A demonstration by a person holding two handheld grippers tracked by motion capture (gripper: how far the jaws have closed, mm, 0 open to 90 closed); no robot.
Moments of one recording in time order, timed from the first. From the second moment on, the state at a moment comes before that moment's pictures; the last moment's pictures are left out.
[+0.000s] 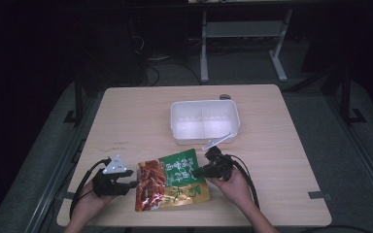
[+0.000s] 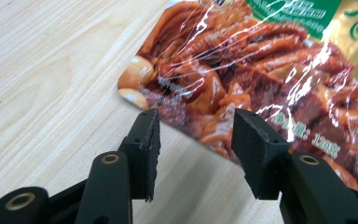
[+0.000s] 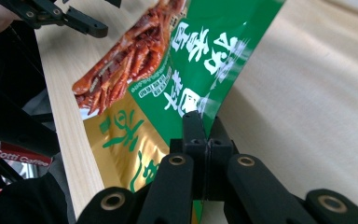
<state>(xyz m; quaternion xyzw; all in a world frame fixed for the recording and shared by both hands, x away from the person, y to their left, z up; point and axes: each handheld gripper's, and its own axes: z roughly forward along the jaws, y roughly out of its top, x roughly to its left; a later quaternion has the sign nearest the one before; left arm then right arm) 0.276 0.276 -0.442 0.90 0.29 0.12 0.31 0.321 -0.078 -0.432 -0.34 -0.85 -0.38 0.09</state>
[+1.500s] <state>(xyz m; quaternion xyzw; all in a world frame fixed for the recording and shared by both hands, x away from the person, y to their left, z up) 0.278 0.281 -0.442 0.89 0.30 0.13 0.31 0.337 -0.080 -0.291 -0.24 -0.90 -0.35 0.07</state>
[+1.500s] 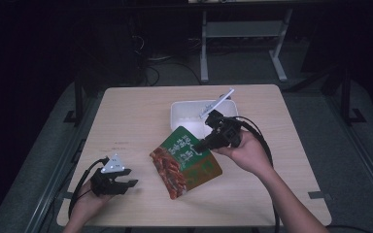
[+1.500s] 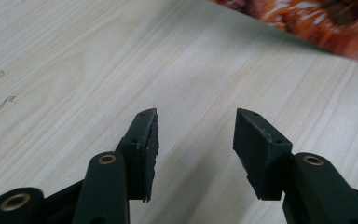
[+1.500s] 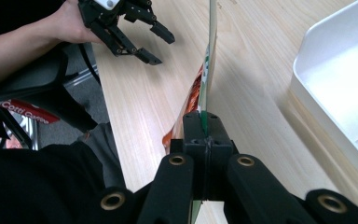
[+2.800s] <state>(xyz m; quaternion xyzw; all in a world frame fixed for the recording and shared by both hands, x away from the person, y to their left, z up) 0.280 0.285 -0.440 0.89 0.30 0.14 0.32 0.371 -0.101 -0.203 -0.28 -0.91 -0.31 -0.02</state>
